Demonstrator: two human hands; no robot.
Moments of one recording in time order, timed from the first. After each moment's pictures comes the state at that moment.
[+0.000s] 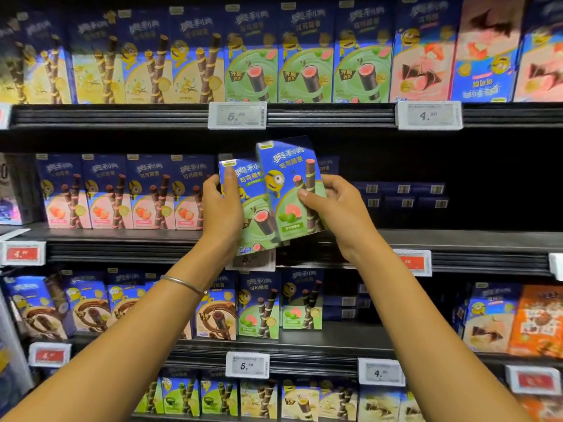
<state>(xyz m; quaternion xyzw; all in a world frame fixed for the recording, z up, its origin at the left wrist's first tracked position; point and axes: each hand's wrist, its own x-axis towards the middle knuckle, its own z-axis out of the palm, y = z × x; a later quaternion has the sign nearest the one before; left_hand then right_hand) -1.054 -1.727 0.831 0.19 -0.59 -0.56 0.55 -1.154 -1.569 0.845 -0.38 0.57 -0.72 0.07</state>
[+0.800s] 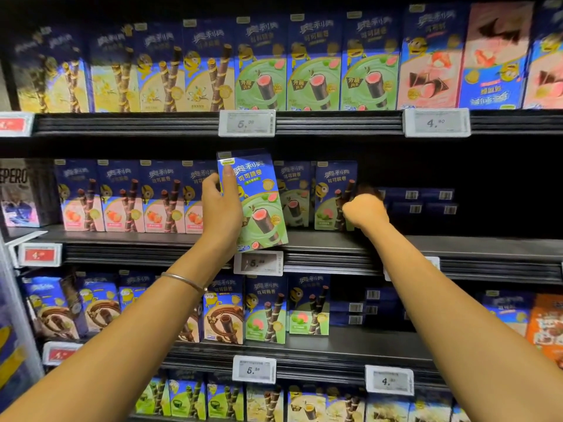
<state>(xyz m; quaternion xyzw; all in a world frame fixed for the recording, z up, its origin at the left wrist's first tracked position) -1.047 -1.738 0.839 0.20 -0.58 -0.53 0.58 -1.266 -1.601 0.849 -0.24 0.88 -0.41 -0.08</state>
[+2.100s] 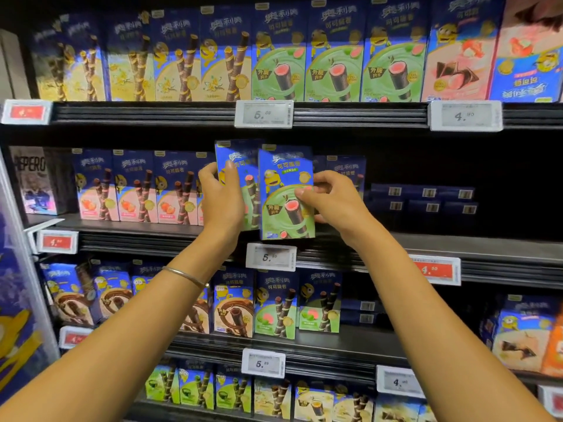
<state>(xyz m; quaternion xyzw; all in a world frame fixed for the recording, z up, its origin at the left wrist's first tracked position) -1.030 -1.745 0.840 0.21 -0.58 -0.49 0.62 -1.160 -1.611 0.855 -0.45 0.64 -0.62 0.07</state>
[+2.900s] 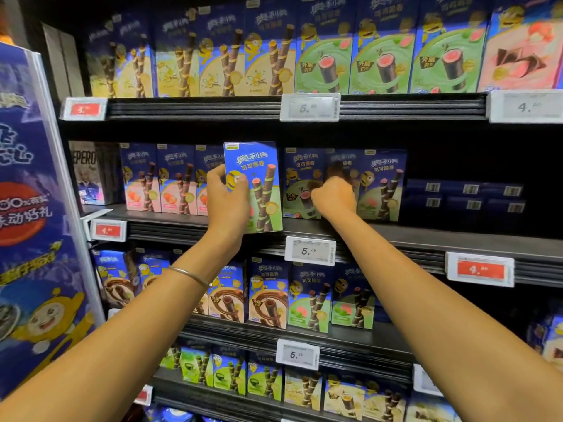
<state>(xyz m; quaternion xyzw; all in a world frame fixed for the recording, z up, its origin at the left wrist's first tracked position) -0.979 -1.772 0.828 0.22 -0.57 -0.51 0.60 -1.156 -1.709 0.848 -0.32 0.82 -0.46 -0.07</state>
